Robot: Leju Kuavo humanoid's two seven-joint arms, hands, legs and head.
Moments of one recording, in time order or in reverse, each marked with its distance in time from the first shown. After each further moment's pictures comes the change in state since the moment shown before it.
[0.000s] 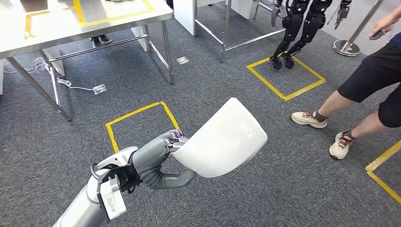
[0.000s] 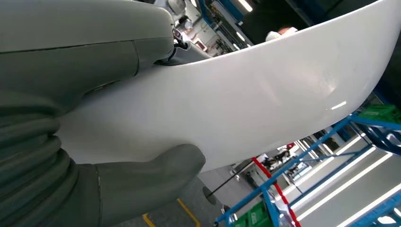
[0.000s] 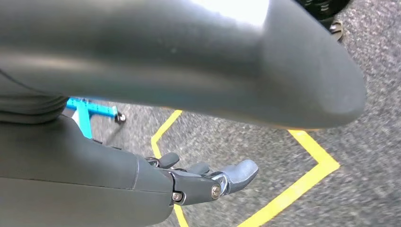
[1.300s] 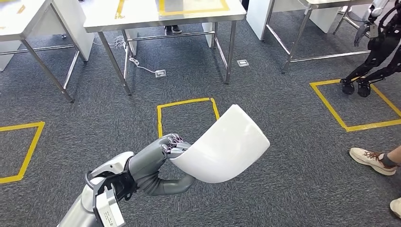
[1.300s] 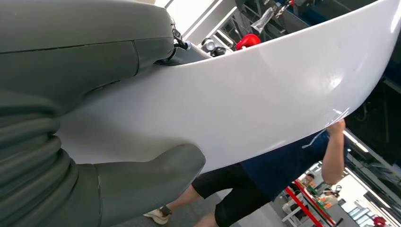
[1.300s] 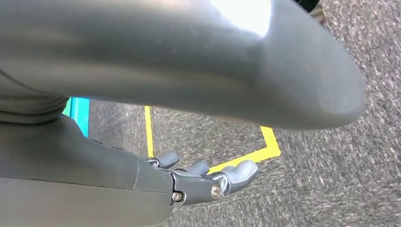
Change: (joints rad) left arm 0.053 -0.018 0.024 -0.070 -0.059 -0.016 0.031; right arm -0.015 -0.004 0.000 0.000 0.023 0.003 -0.040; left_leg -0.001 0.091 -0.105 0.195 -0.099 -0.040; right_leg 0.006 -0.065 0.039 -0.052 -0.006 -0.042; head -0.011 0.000
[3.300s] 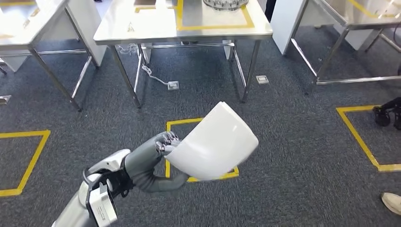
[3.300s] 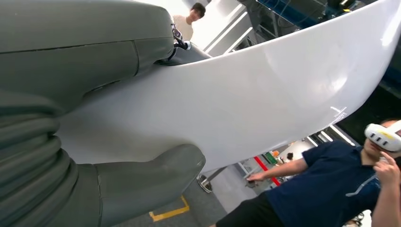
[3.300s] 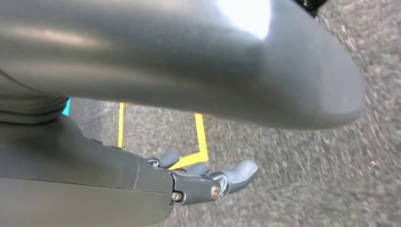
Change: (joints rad) left arm -0.017 0.034 0.006 0.020 0.038 0.008 -0.030; right arm 0.002 0.007 0.000 0.000 0.000 0.000 -0.001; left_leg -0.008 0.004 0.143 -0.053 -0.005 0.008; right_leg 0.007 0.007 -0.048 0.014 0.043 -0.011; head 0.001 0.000
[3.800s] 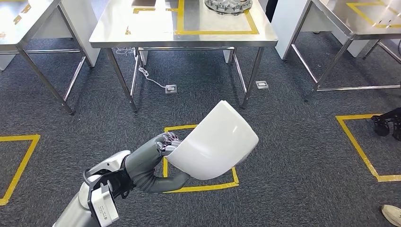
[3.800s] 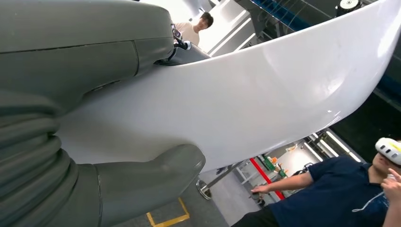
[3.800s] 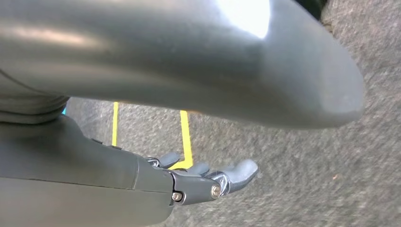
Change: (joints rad) left arm 0.005 -0.009 -0.007 0.006 0.000 0.001 0.009; right arm -0.005 0.000 -0.001 0.000 0.002 0.000 0.005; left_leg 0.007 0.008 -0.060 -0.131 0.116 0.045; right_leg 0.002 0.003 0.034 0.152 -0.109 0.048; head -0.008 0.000
